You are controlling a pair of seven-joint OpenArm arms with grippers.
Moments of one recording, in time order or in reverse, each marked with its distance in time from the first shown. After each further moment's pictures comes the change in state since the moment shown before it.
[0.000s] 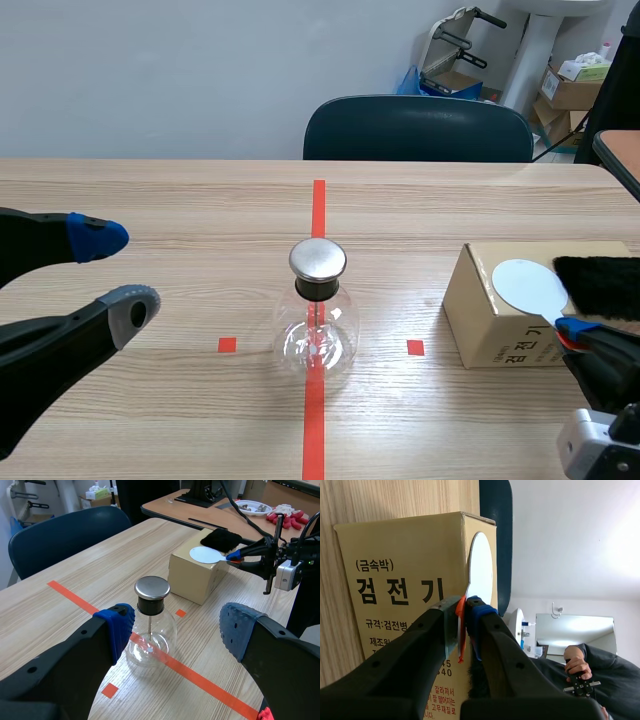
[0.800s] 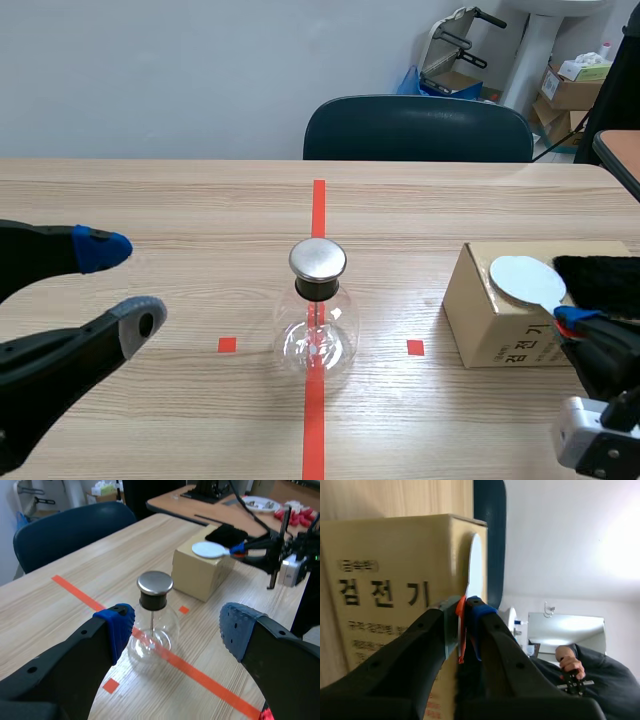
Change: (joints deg) left arm 0.0 3.4 0.0 0.0 2.0 0.0 2.6; right arm 0.0 0.0 0.0 3.2 -2.0 -0.2 -3.6
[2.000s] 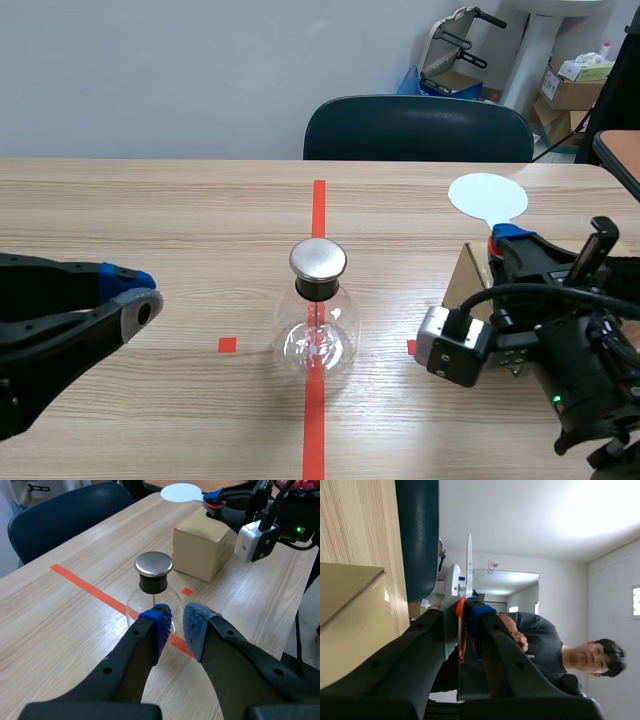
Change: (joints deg) left arm -2.5 0.5 2.3 -0.3 4.0 0.6 2.9; right arm 5.1 -2.4 -22.4 15.5 -23.1 -2.2 -48.7
